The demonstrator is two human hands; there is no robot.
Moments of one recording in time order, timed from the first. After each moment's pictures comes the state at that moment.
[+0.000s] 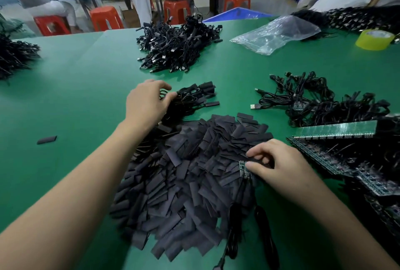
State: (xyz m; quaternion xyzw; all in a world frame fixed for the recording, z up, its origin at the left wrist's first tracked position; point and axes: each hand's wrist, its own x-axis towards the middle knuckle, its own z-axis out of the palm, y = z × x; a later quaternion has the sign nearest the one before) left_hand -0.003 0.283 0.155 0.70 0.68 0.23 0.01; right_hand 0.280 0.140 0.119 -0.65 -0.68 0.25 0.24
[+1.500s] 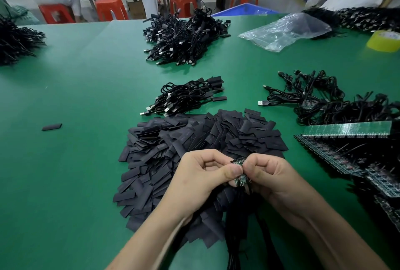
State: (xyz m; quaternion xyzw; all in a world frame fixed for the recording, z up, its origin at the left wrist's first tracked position) left_hand 0.065 0.121 0.115 0.49 0.40 0.44 0.63; right_hand 0.243 0.112 0.119 -0.37 -0.40 0.72 0.43
